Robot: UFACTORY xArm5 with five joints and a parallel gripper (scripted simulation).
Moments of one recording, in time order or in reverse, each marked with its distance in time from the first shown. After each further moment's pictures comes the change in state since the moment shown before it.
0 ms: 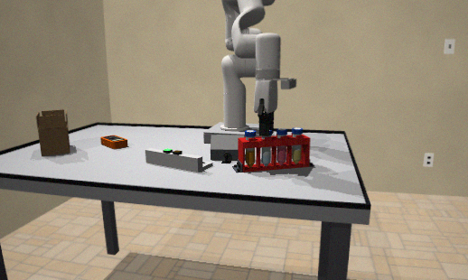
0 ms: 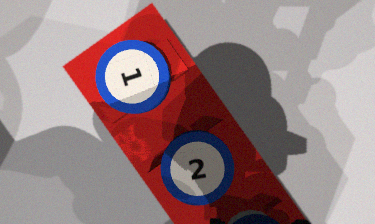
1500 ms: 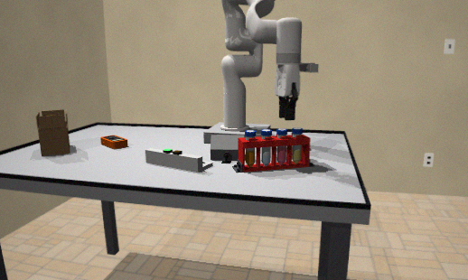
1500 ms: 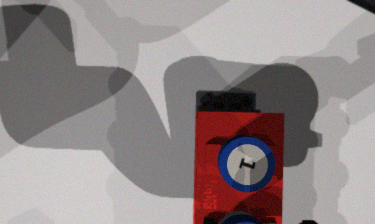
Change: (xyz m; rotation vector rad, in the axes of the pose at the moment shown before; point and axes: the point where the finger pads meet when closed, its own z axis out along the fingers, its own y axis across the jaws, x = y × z) arm 0.054 -0.040 -0.047 -0.004 0.002 -0.640
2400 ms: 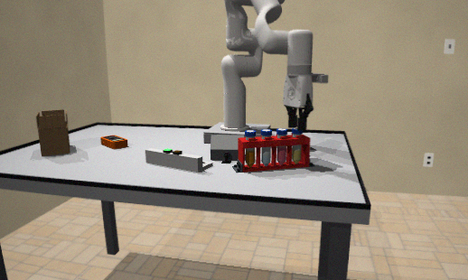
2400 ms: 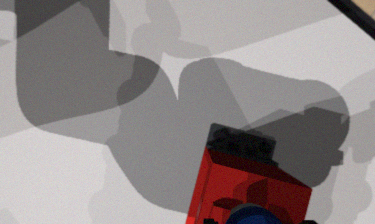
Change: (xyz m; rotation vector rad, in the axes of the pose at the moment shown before) arm 0.037 0.000 0.033 0.004 0.000 -0.231
